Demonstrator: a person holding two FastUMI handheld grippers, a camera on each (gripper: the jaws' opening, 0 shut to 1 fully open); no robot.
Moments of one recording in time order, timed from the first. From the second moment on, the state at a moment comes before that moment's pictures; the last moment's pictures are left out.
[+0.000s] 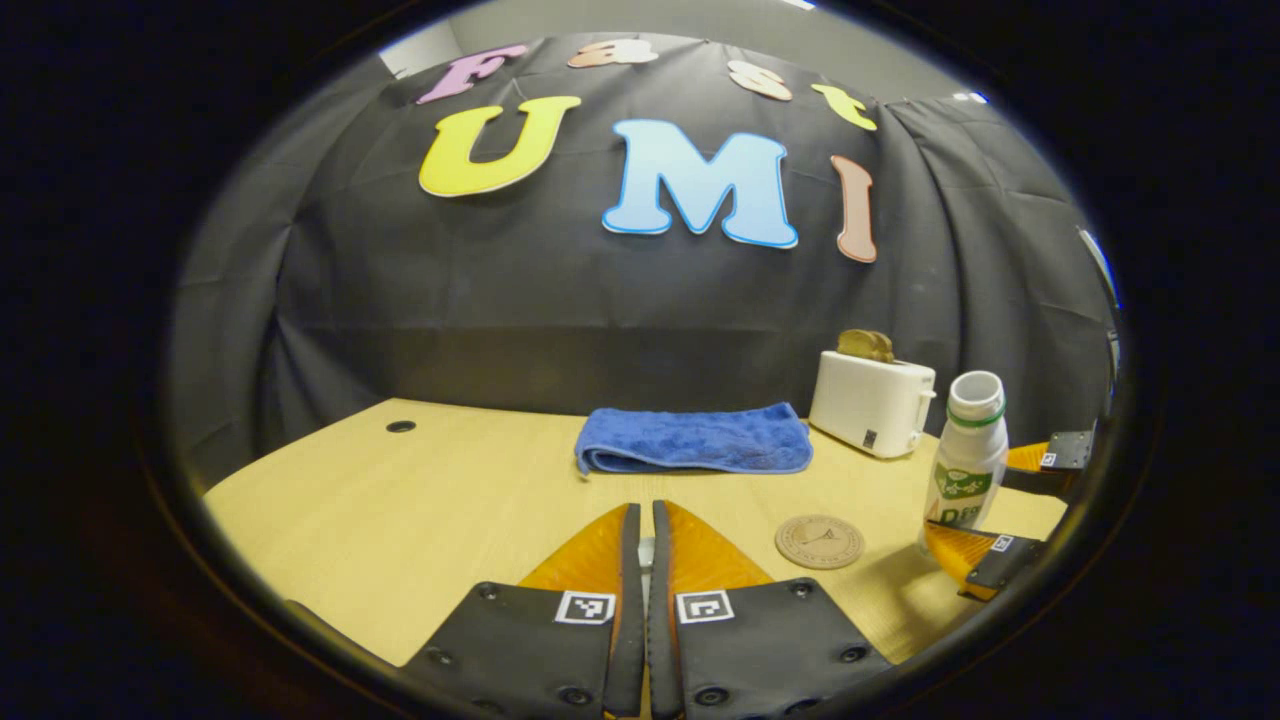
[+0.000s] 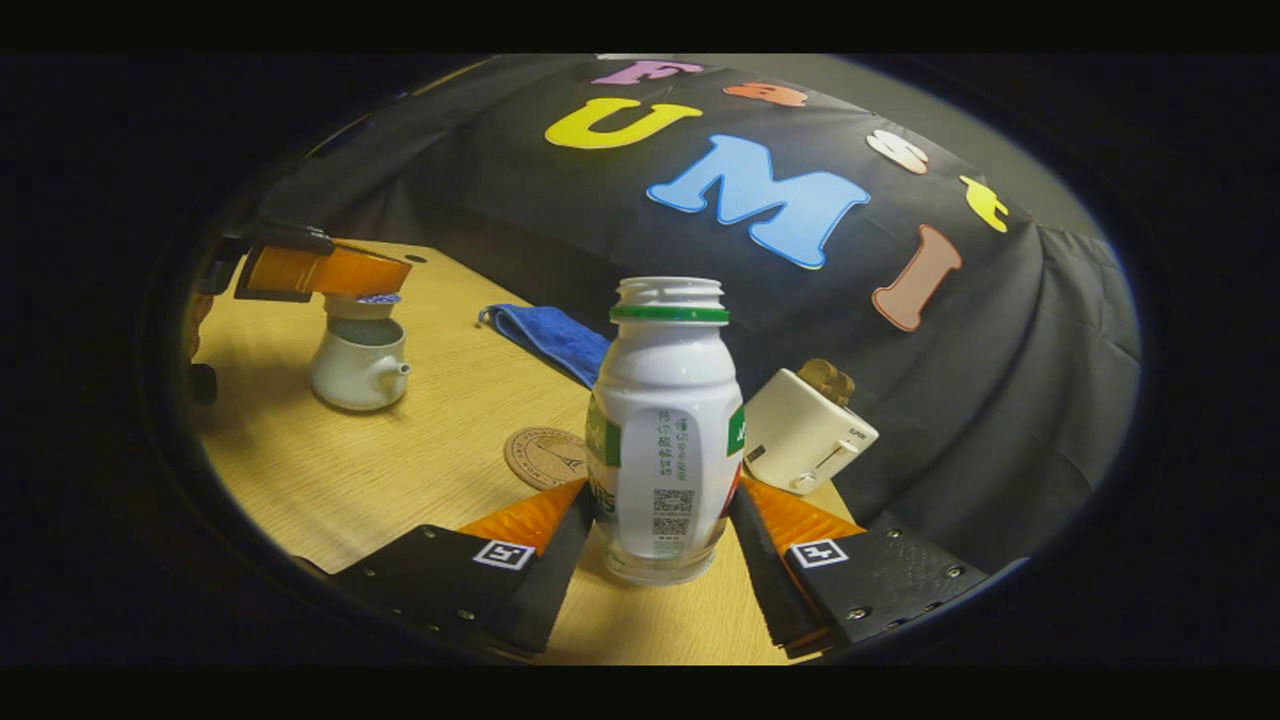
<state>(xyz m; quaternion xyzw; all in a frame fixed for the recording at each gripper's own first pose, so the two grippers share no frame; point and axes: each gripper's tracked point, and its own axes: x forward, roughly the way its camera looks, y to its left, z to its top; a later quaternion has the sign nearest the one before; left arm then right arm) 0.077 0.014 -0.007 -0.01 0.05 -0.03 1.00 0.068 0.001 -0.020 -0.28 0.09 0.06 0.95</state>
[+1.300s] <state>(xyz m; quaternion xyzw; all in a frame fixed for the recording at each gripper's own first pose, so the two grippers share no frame) 0.064 0.015 -0.003 0.00 0.03 -0.02 1.00 0.070 0.010 -0.009 -0.28 0.08 0.06 0.95</state>
